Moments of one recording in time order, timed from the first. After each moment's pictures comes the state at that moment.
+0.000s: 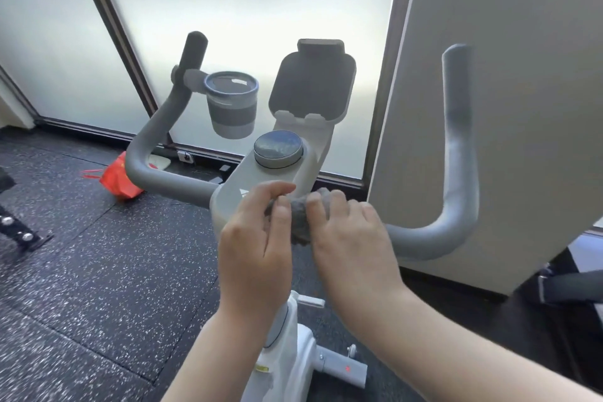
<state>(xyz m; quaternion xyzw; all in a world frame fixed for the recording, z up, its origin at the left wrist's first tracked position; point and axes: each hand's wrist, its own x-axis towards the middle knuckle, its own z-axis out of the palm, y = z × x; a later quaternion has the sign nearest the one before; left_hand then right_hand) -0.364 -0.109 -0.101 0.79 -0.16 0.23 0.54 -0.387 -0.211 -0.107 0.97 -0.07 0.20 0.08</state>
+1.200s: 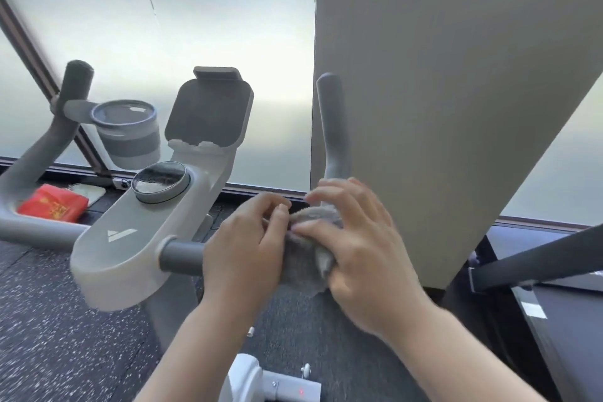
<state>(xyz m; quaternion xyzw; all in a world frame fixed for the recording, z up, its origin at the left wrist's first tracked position) -0.372 -0.225 -0.083 0.87 -0.20 0.10 0.43 -0.451 -0.359 -0.075 0.94 0.07 0.32 -0.14</state>
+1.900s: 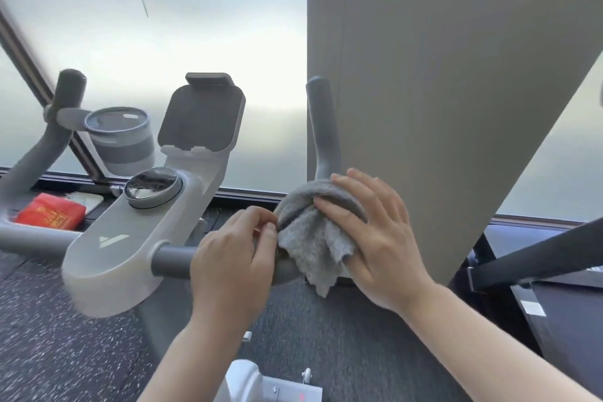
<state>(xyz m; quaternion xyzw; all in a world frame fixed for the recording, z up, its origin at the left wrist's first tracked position) -0.381 -0.220 -0.092 0.89 -0.23 0.16 0.36 -0.447 -0.407 -0.102 0.92 0.05 0.37 -0.11</state>
